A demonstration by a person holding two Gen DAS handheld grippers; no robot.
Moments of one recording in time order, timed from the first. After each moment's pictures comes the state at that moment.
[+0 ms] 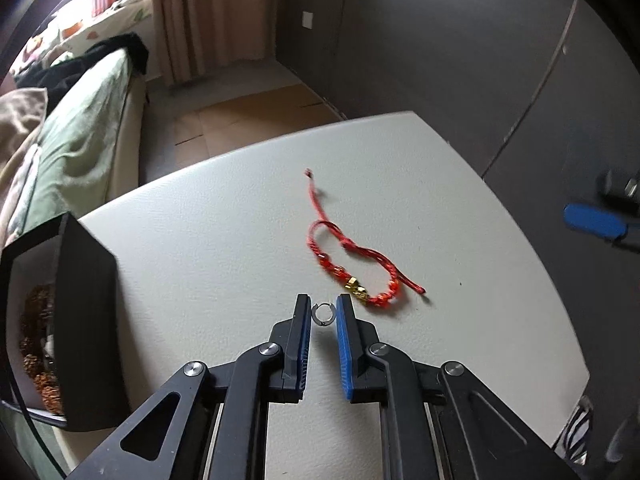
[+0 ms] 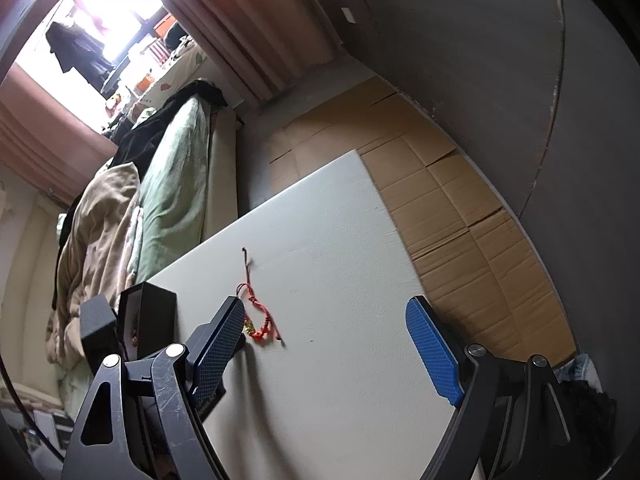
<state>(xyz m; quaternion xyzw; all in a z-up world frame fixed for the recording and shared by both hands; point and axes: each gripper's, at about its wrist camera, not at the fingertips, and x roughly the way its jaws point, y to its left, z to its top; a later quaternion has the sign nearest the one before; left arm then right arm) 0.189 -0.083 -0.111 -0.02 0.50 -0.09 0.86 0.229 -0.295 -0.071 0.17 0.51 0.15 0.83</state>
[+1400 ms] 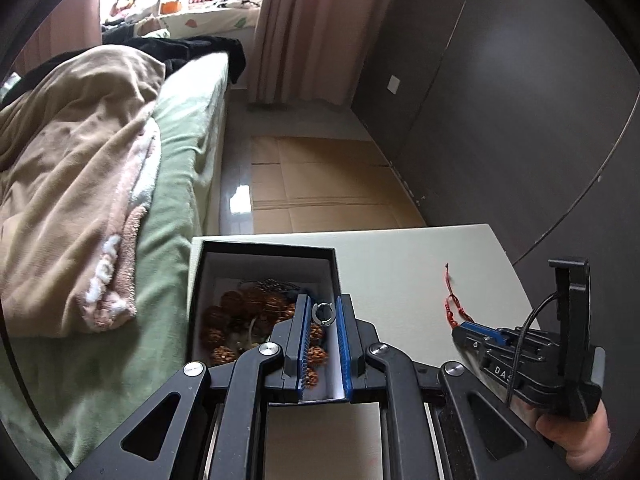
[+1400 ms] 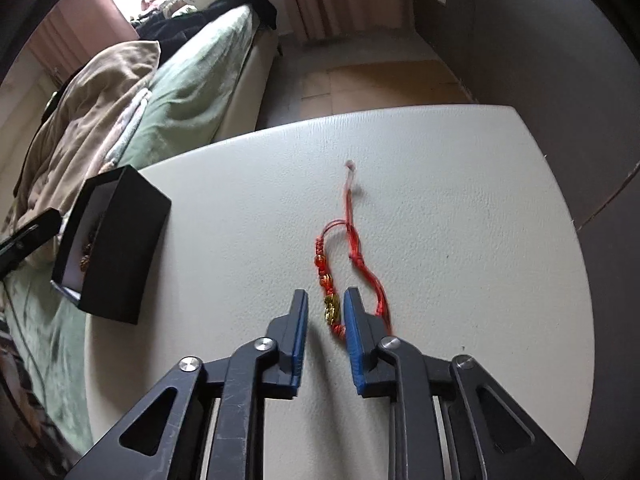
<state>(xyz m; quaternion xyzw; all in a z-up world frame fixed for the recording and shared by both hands) 0.148 0.056 -0.043 -0.12 0.43 0.00 0.90 0.230 -0.149 -0.128 -0.03 0.54 0.19 0.82</state>
